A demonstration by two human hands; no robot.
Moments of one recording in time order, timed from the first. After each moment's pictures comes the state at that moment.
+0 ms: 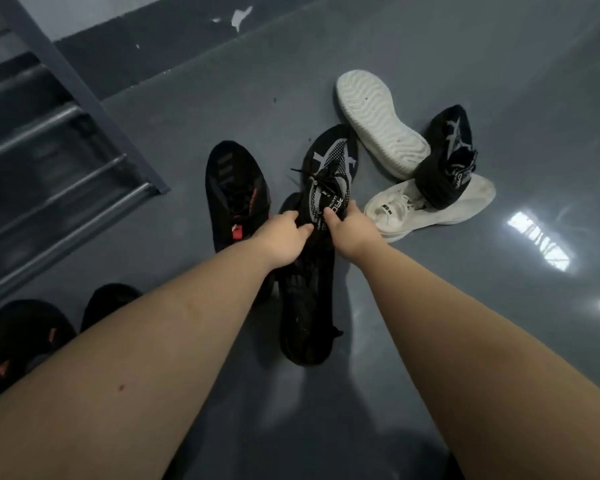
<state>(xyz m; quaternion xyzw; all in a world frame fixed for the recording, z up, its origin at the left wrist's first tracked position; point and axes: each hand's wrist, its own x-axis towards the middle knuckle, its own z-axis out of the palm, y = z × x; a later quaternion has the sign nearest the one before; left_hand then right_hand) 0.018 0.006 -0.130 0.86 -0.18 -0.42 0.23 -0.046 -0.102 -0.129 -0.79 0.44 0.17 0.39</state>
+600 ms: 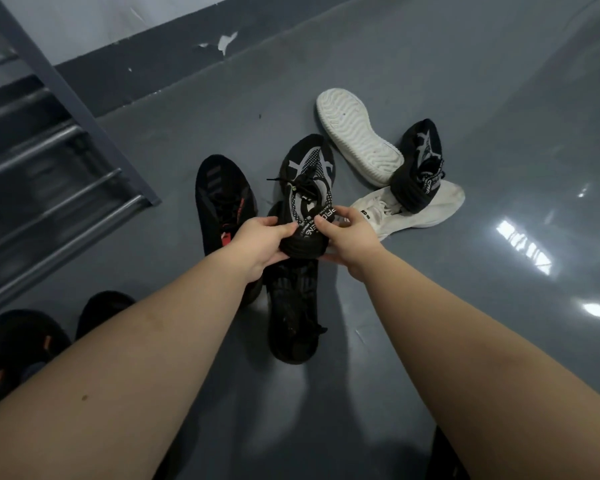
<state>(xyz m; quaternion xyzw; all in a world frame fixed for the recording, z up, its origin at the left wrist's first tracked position) 0.004 0.013 -0.101 0.63 0.12 -0.48 0.60 -0.074 -0.100 -0.104 -0.53 0.47 0.00 0.70</state>
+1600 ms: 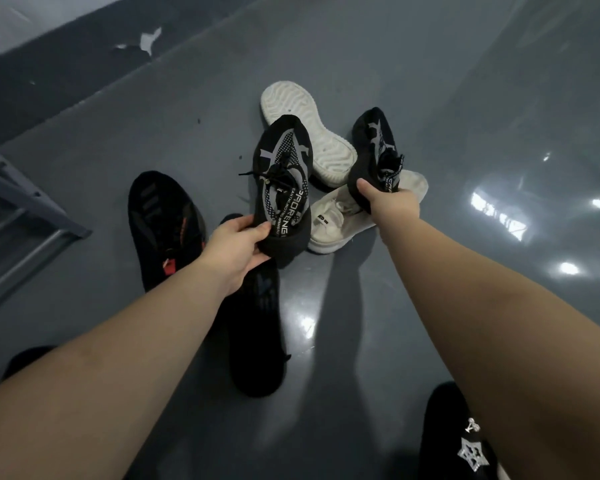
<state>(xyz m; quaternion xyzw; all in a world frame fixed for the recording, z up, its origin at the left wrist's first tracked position) 0.001 -0.037 -0.114 0.60 0.10 -0.48 0.63 -0.094 -0.232 -0.121 -0.59 0.64 -0.11 0.47</state>
